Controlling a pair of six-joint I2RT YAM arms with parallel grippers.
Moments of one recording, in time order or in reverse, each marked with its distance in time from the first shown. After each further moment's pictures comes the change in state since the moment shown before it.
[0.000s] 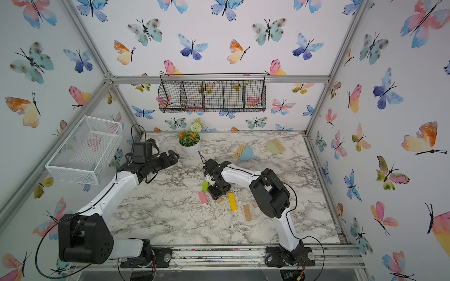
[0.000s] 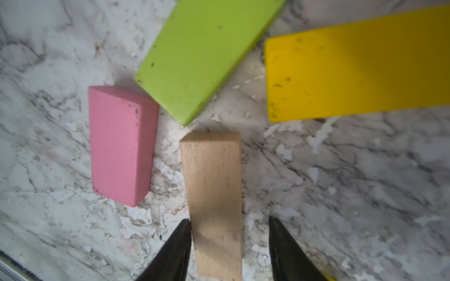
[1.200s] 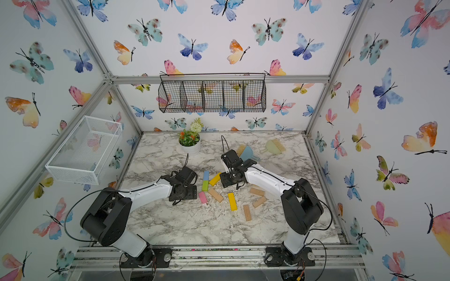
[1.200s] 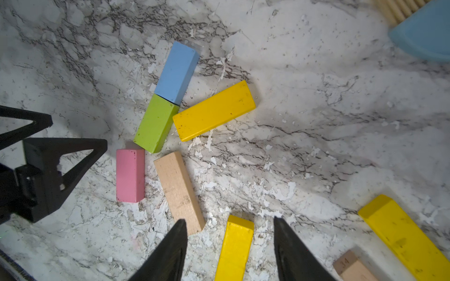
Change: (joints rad) left arm -0.426 0.262 -0.126 -0.186 -0.425 -0.134; right arm -0.106 -0.311 -0.236 0.209 0.079 0.129
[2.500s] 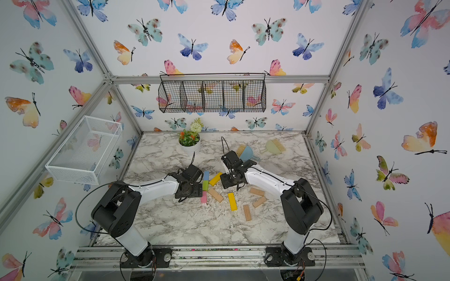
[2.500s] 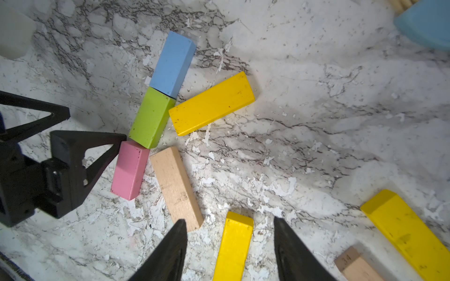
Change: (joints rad) left arm -0.046 0.095 0.079 0.021 0.019 -0.008; right arm 0.000 0.000 -0.008 -0.002 0.000 0.002
